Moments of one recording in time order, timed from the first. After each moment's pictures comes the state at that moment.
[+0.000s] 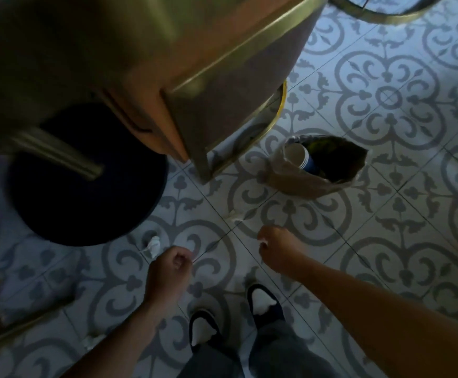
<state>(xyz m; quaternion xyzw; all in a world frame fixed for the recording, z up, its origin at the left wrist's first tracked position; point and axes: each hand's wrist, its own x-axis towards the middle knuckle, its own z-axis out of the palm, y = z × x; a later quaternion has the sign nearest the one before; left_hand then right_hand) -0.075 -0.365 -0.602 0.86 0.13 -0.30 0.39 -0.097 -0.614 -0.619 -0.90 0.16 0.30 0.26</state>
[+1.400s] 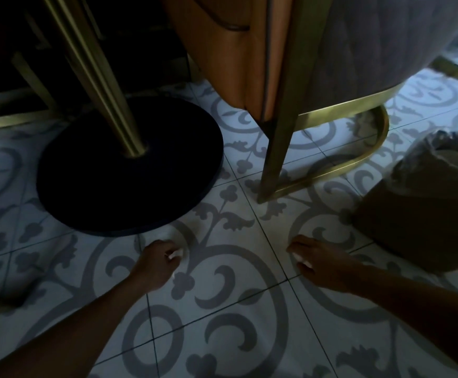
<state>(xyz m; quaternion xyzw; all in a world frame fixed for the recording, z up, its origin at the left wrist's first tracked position) -0.019 -0.244 -0.912 0.94 0.06 -0.14 0.30 -0.012 -0.618 -0.885 -0.94 -0.27 0.16 0.10</state>
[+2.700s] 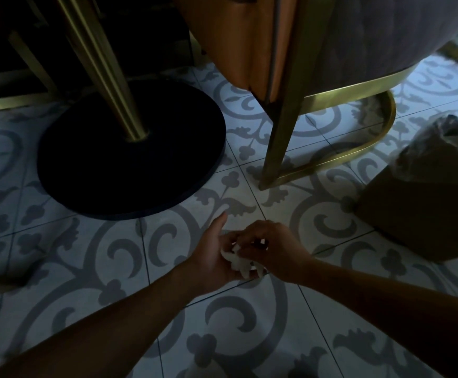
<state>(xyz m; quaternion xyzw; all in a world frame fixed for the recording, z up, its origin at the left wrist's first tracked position) -0.038 -0.358 -0.861 0.42 0.24 -0.38 0.79 -0.033 -0.519 -0.841 -0.89 -0.18 0.16 0.39</state>
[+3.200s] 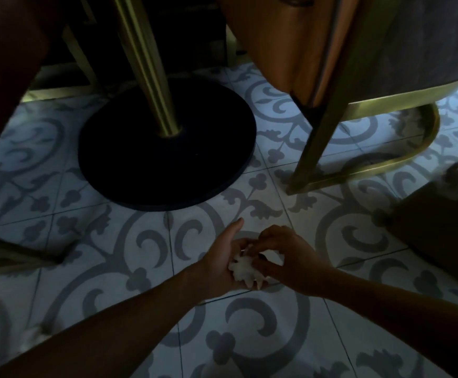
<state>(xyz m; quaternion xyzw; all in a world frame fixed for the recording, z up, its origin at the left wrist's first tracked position) -0.049 -0.332 -0.857 0.43 0.28 -0.37 0.77 -0.035 -0.502 -0.843 -0.90 -0.26 0.16 0.31</state>
